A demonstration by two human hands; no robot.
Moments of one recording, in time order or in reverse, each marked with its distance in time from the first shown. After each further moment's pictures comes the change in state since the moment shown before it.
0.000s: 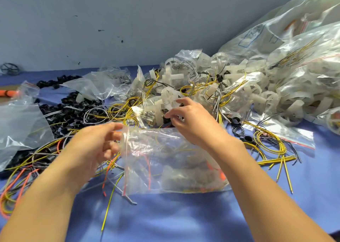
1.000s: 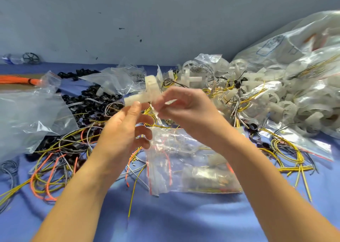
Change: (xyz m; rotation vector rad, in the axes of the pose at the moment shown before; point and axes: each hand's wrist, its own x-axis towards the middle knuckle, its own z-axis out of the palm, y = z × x) left_hand -0.027 0.007 -0.001 -0.300 -0.167 0.268; right_hand -0.012 -0.084 -0.019 0.792 0.024 -0.247
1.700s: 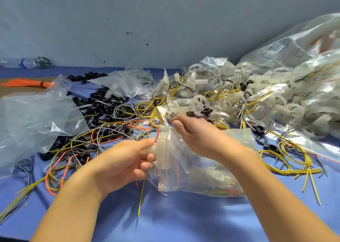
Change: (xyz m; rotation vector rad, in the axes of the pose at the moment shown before) left_hand -0.014 -0.010 -0.032 0.118 -0.171 -0.611; right_hand -0.010 0.041 0.004 -0.725 -0.235 0.204
